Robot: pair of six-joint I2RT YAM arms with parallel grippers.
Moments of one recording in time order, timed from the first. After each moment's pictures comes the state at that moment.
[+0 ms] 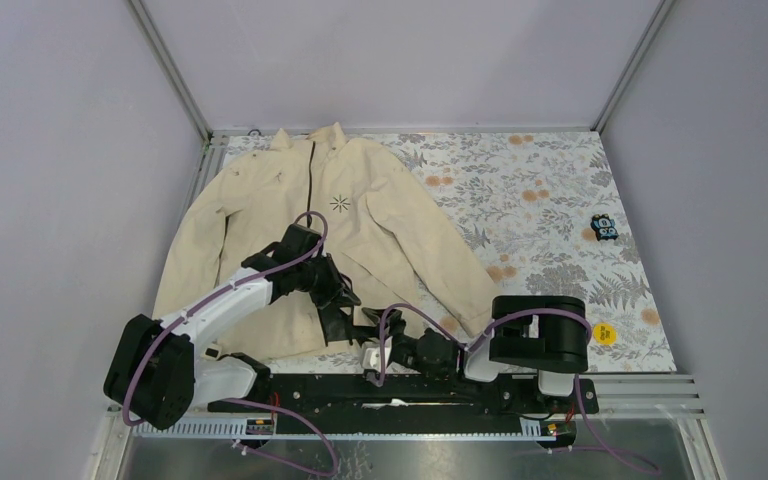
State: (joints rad) left arm -0.47 1.21 0.66 -0.47 0.44 -1.00; right arm 1.40 1.83 0.36 1.37 0.24 -0.69
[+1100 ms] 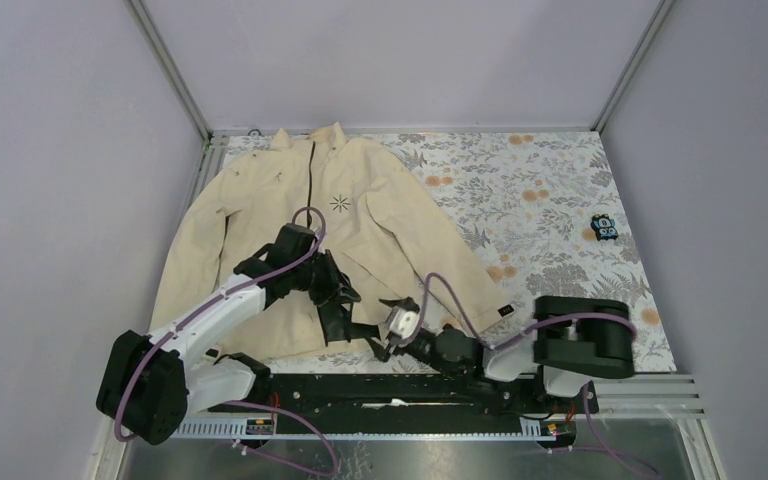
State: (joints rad) left arm -0.47 1.14 0.65 -0.45 0.46 -0.93; right arm 1.39 1.69 0.29 1.37 0.33 -0.34
